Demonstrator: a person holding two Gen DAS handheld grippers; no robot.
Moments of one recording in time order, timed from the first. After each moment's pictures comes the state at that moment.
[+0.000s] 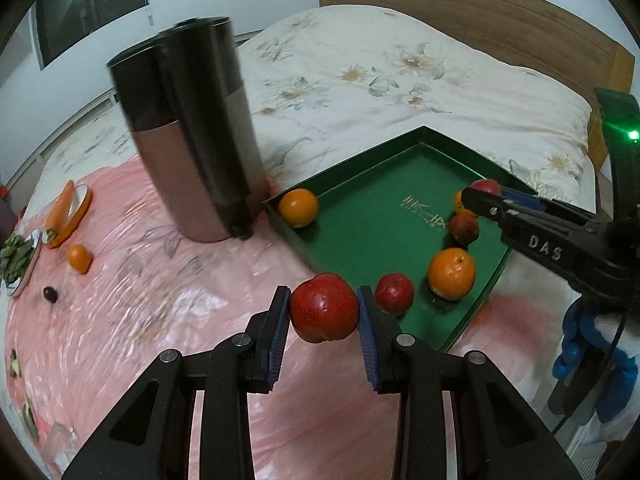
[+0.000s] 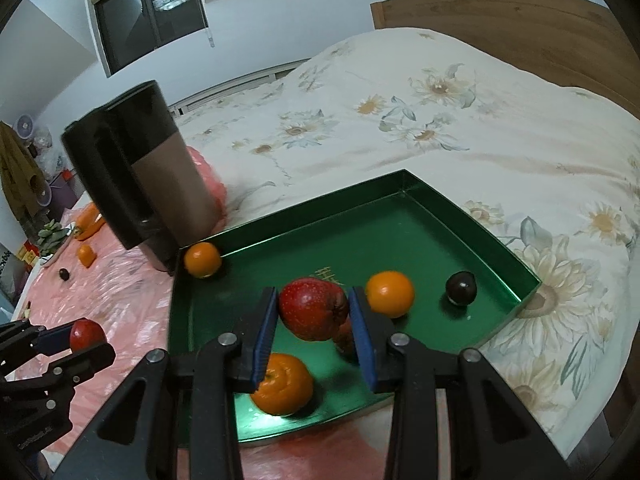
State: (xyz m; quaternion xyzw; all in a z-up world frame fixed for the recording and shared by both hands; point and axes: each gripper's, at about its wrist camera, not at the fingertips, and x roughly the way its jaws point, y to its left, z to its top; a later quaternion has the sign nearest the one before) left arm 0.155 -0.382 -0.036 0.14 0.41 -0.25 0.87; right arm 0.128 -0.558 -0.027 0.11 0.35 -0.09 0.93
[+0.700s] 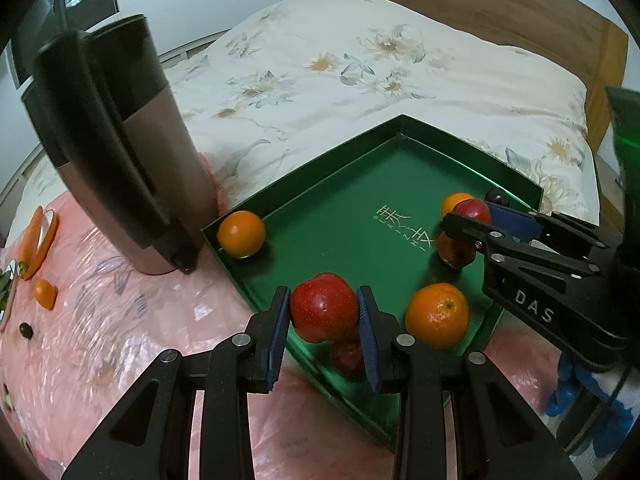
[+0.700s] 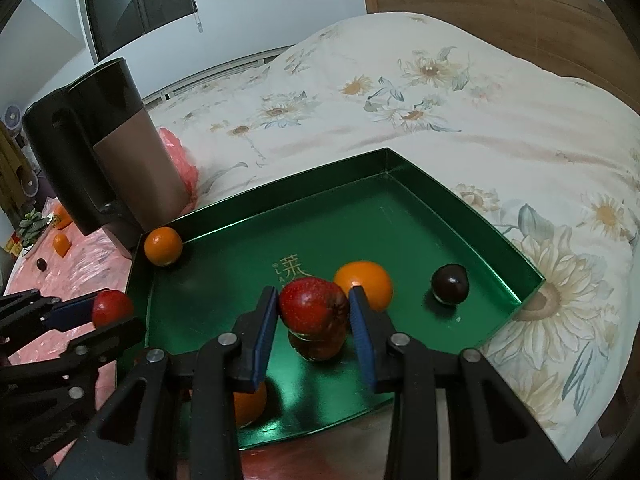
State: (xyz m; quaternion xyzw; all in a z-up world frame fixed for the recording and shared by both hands) left arm 0.182 -0.443 -0.064 0.17 0.42 -0.27 0.85; right arm 0.142 -0.578 -0.052 0.10 0.38 -0.10 0.91
